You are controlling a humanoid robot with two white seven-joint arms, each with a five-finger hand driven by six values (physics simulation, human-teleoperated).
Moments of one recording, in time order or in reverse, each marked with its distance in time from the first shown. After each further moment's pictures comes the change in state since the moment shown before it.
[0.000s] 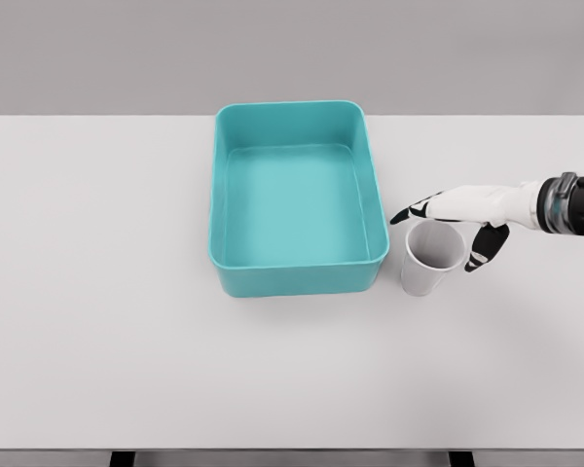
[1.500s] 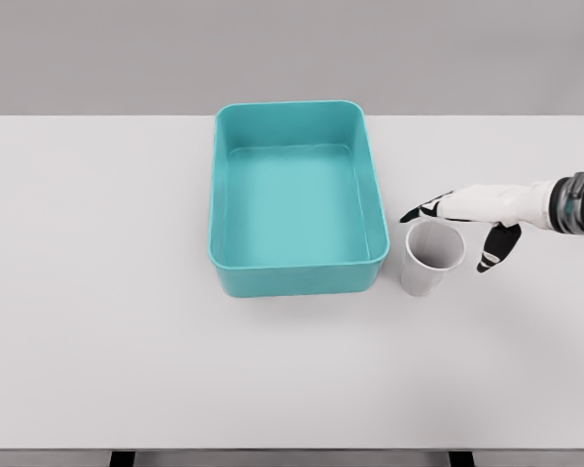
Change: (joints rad) left arm 0.000 0.000 0.000 0.000 0.000 0.000 0.000; right arm -0.001 -0.032 0.003 0.000 0.001 -0.009 0.000
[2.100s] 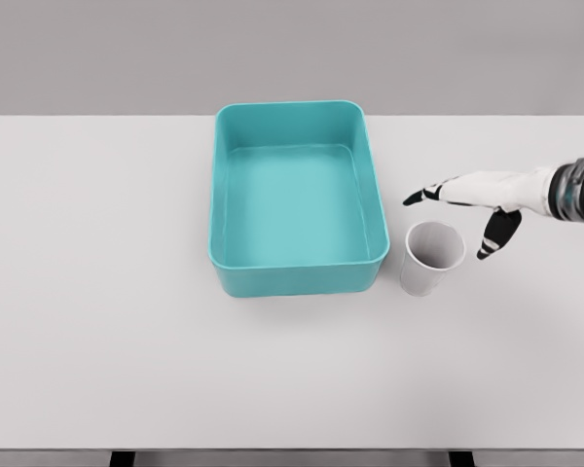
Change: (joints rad) left arm 0.000 0.000 0.000 0.000 0.000 0.000 0.000; right arm -0.023 0.016 -0.010 0.000 -0.009 0.077 0.000
